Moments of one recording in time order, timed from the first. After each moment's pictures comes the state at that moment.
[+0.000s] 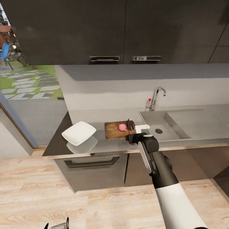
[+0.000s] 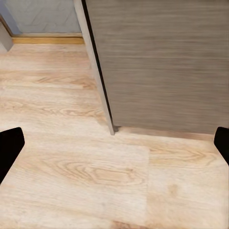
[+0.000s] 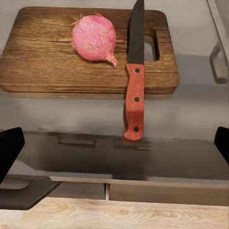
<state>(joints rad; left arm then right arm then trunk) -0.36 0.03 0.30 0.07 -0.23 -0.98 0.20 -0.74 0.17 0.16 -1.35 0.04 0.92 -0.11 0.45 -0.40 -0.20</state>
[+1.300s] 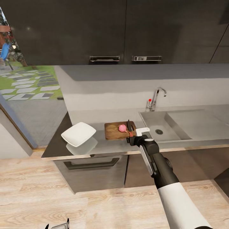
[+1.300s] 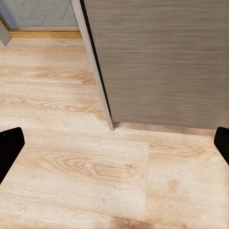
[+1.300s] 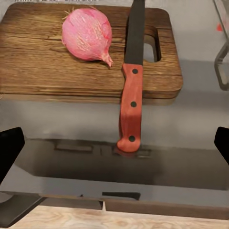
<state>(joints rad) -0.36 0.03 0.30 0.07 -0.23 -0.95 0.20 -0.74 0.13 0.16 -1.22 0.05 0.76 -0.05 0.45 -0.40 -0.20</state>
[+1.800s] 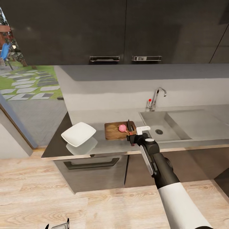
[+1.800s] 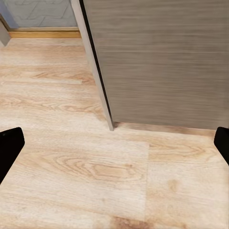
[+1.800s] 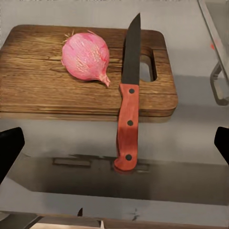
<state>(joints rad) -0.36 0.03 0.30 0.07 -0.23 -0.95 0.20 -0.74 0.13 0.16 -1.22 0.05 0.70 -0.05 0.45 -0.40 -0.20</state>
